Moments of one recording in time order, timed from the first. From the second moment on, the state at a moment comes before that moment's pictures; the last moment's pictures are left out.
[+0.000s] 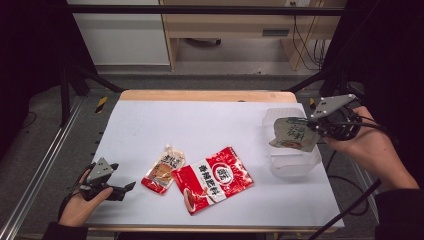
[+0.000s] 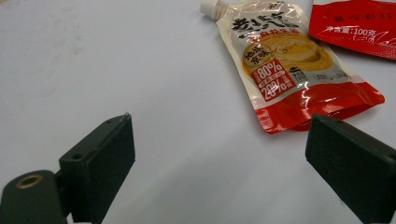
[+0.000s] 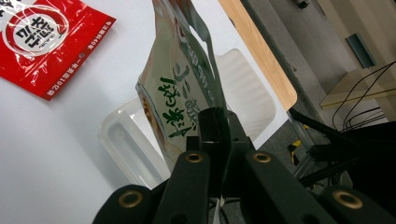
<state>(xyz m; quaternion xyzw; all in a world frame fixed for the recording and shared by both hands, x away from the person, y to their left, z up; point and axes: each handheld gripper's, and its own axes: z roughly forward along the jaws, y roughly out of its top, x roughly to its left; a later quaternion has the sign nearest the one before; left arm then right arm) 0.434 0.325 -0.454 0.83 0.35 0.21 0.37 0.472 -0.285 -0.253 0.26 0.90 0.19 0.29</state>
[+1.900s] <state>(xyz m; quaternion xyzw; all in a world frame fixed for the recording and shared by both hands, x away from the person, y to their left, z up) 0.434 0.326 -0.454 0.83 0.35 0.21 0.37 0.460 -0.286 -0.299 0.23 0.92 0.22 0.22</state>
